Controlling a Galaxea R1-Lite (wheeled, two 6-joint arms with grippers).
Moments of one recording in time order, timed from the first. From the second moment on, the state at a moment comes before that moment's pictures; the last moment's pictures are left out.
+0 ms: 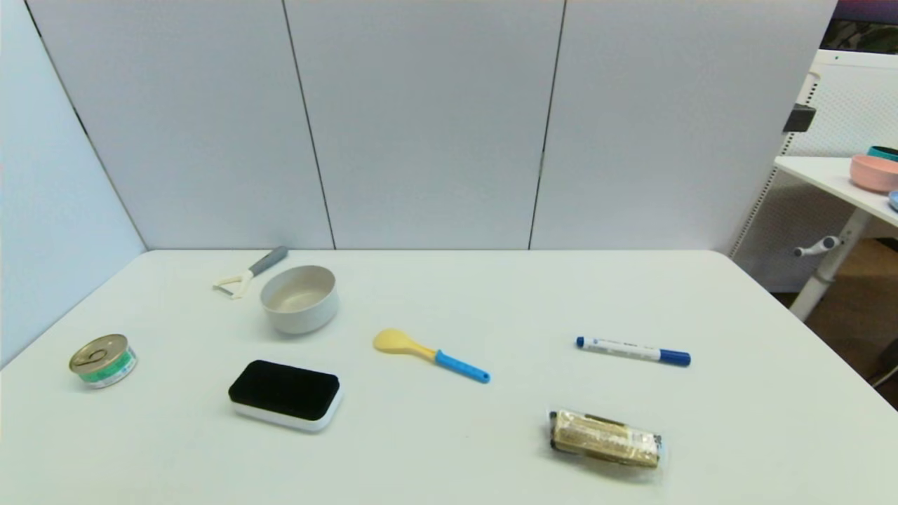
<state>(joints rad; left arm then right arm) -0.01 0.00 0.00 0.00 0.01 0.00 0.00 0.00 0.00 -0.01 -0.05 0.11</state>
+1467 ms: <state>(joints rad) -0.01 0.14 -0.09 0.00 0.01 0.00 0.00 0.00 0.00 -0.01 -0.05 0.11</state>
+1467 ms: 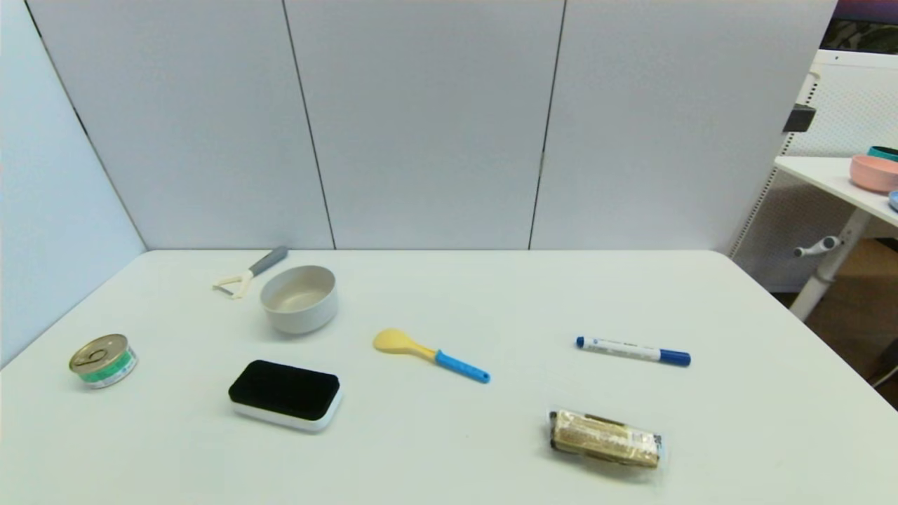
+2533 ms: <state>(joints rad) -0.19 1.31 -1.20 0.07 0.00 0.11 0.00 0.00 0.00 -0.01 -0.05 0.11</state>
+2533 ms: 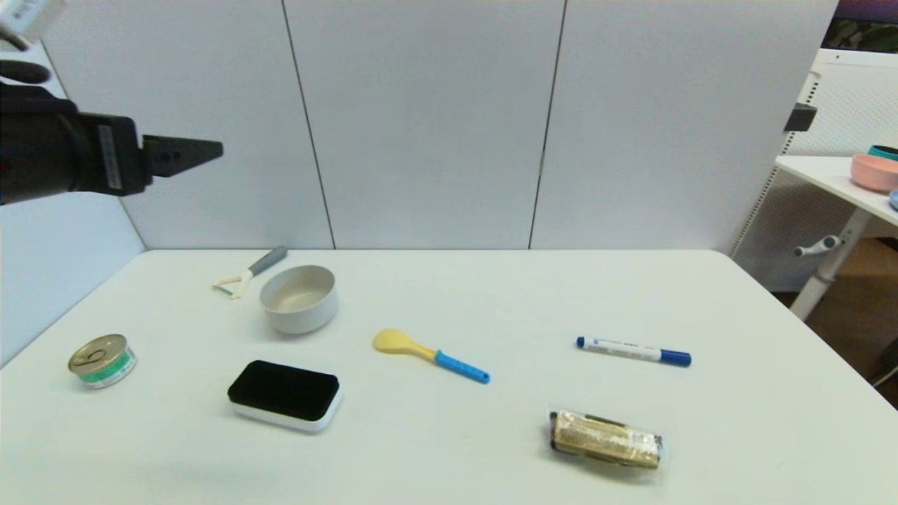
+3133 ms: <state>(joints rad) -0.27 1.51 -1.33 0.62 -0.03 0.35 0.00 0.00 0.00 -0.01 -0.05 0.11</state>
